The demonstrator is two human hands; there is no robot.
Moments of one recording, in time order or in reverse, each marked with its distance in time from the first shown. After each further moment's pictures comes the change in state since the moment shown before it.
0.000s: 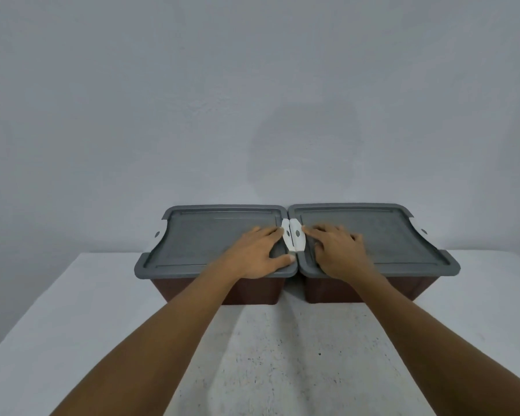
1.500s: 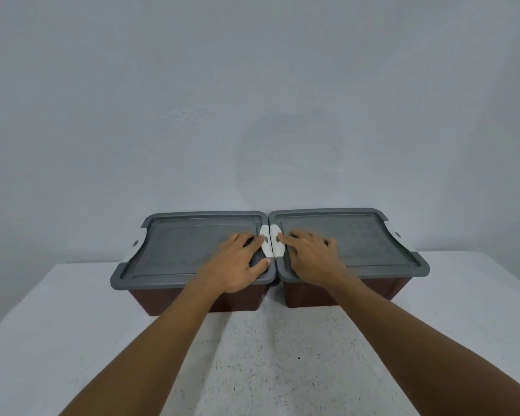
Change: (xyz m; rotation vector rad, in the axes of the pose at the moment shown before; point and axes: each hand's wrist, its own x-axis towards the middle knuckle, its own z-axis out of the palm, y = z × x) left_hand -0.007 0.002 0.011 0.050 0.112 0.010; right_hand -0.001 -0.005 0.000 0.035 -0.015 -0.066
